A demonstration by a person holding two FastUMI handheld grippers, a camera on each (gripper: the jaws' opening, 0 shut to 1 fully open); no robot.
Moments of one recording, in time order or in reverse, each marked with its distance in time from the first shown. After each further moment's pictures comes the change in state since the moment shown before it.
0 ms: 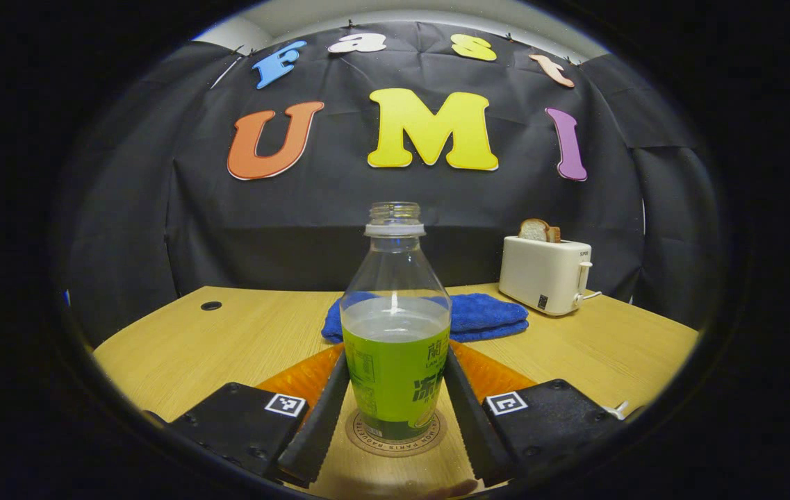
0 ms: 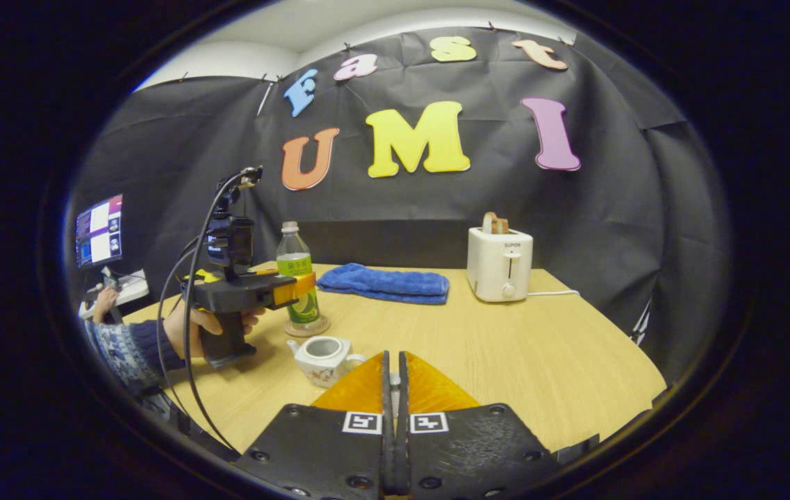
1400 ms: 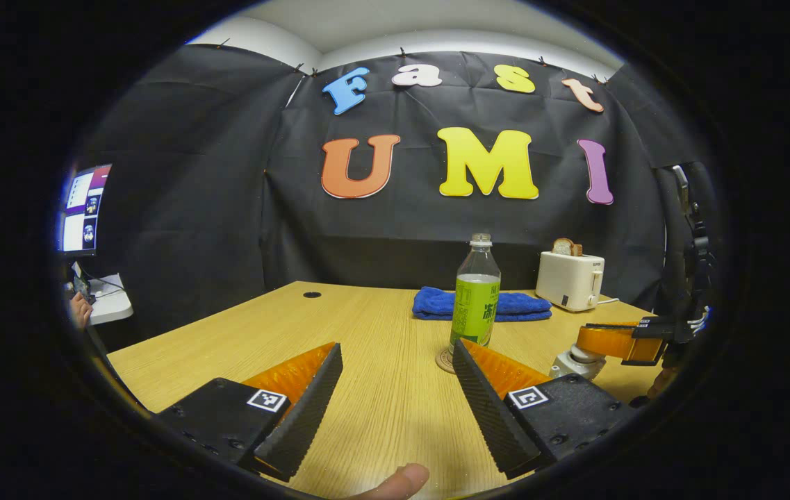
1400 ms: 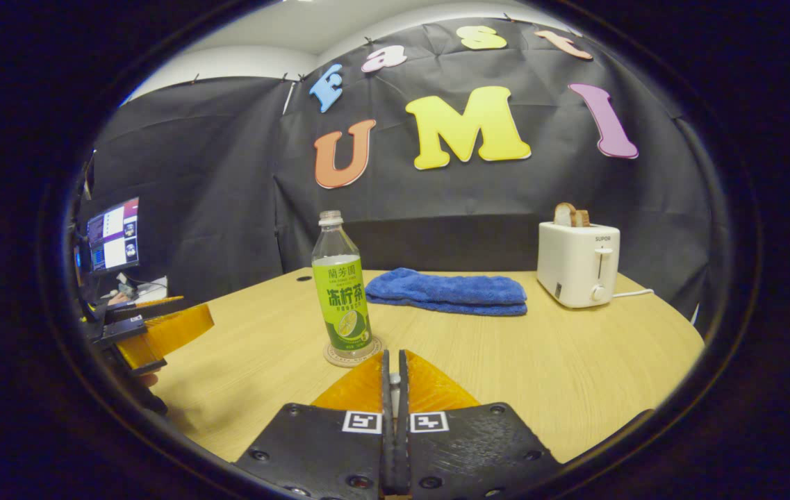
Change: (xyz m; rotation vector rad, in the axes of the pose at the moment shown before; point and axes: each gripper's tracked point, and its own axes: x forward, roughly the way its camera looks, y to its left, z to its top) left arm -0.178 0.067 -0.016 -0.055 -0.071 0.227; right arm 0.102 0.090 0.003 -0.001 -0.034 0.156
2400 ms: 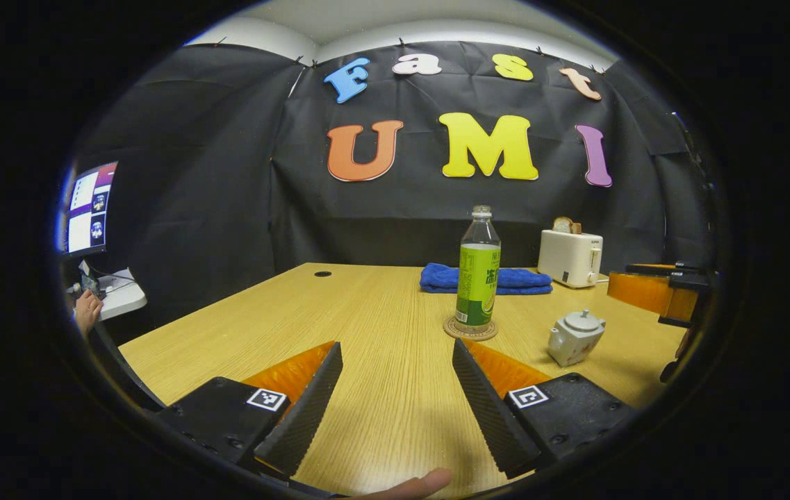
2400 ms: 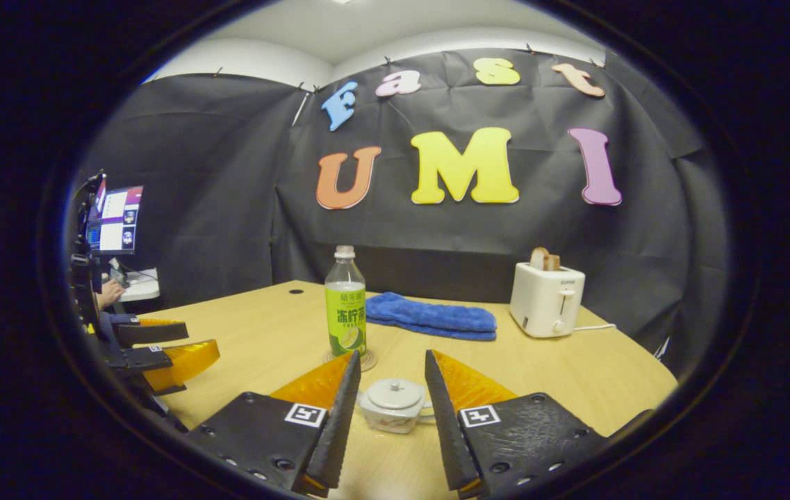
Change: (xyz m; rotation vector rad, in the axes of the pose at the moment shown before) left arm -0.046 0.011 -0.022 0.017 0.066 0.016; right arm -0.084 0.011 0.035 -0.102 -0.132 -0.103
